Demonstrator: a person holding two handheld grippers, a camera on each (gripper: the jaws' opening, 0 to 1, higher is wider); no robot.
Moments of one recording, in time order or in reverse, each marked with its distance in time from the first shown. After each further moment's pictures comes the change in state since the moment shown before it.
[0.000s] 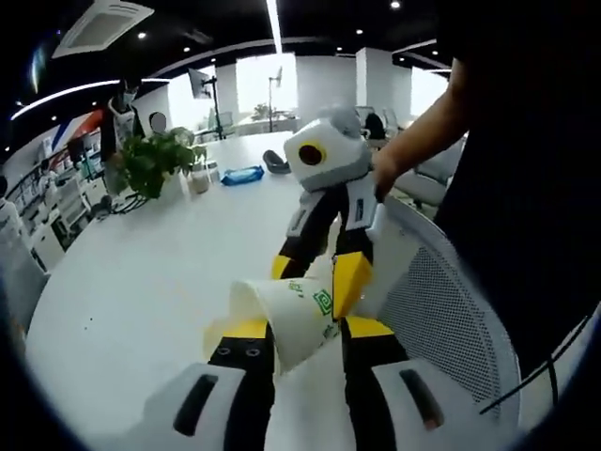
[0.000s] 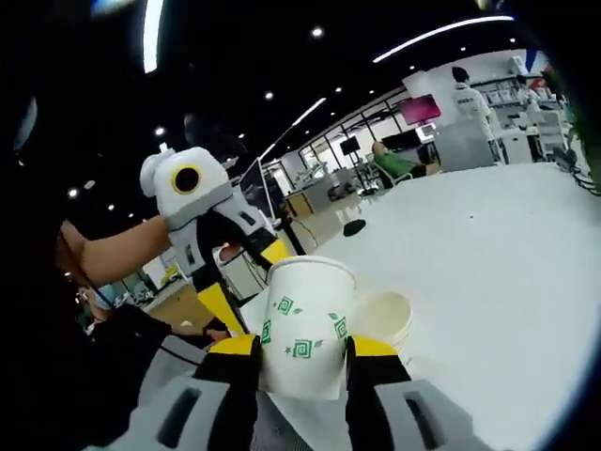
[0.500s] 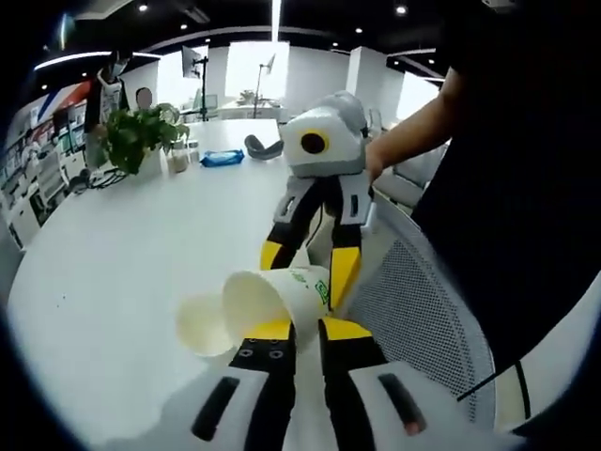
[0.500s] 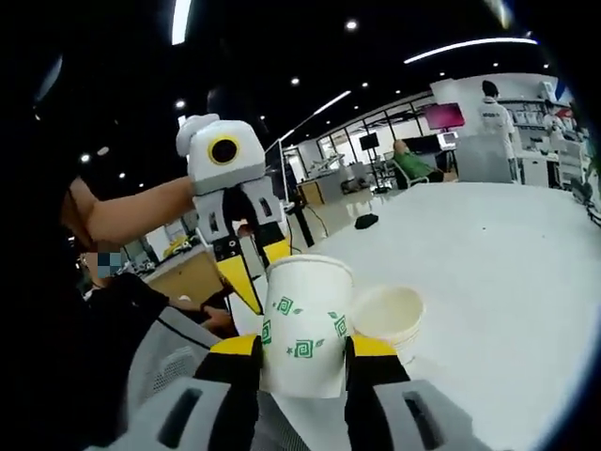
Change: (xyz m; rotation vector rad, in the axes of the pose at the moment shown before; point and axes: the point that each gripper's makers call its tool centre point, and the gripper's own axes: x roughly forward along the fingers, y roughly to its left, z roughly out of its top) left arm -0.002 -0.015 -0.011 -0.081 0.040 -0.108; right arm 0.001 0.005 -0.014 -0.095 0.049 0.016
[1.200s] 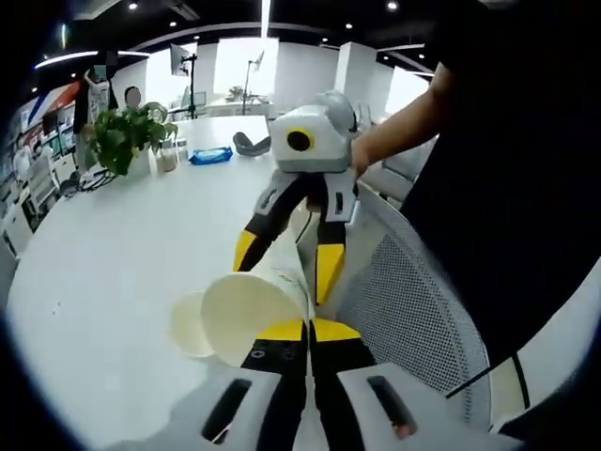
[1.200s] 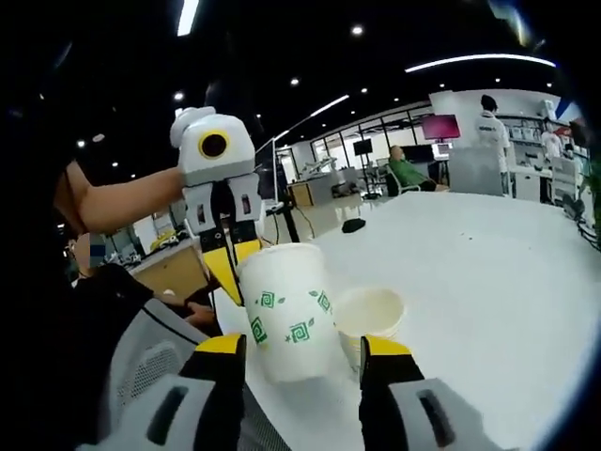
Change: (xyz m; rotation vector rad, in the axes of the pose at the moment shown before) left arm -0.003 -0.004 -0.002 0.034 0.027 -0.043; right arm -0.007 -0.014 -0.001 -0.054 -0.013 -0.076
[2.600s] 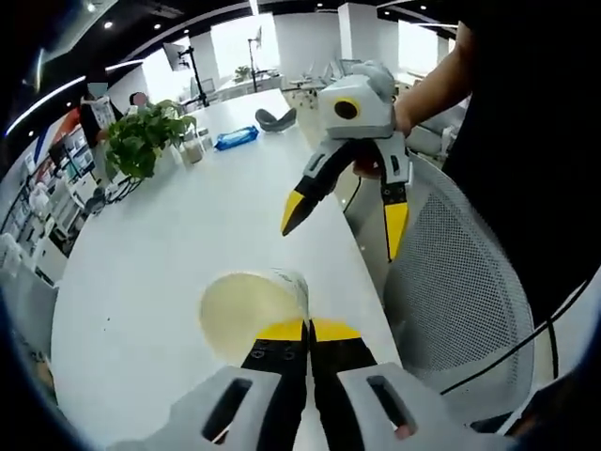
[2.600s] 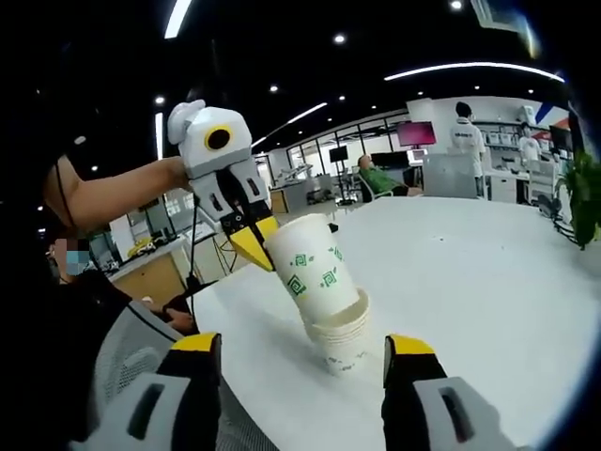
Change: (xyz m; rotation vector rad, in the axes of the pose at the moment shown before) left arm -0.009 0.058 -0.008 0.138 0.168 0.176; right arm -0.015 -0.018 -0.003 0.017 -0.028 -0.117
